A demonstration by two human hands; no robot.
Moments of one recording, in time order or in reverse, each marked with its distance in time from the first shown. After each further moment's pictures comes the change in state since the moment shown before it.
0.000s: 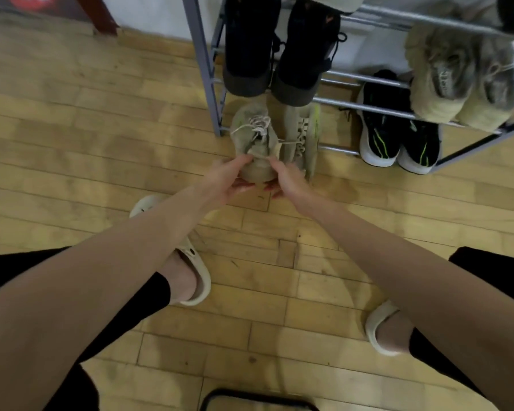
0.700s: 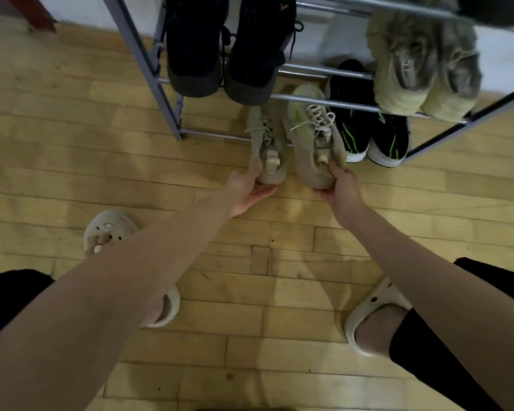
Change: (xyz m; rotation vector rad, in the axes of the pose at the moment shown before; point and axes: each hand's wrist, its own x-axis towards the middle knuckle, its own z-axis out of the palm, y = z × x) left_hand 0.042 -0.030 0.085 -0.218 -0.150 -0.211; right_hand 0.016 0.057 -0.128 0.658 0.328 -0.010
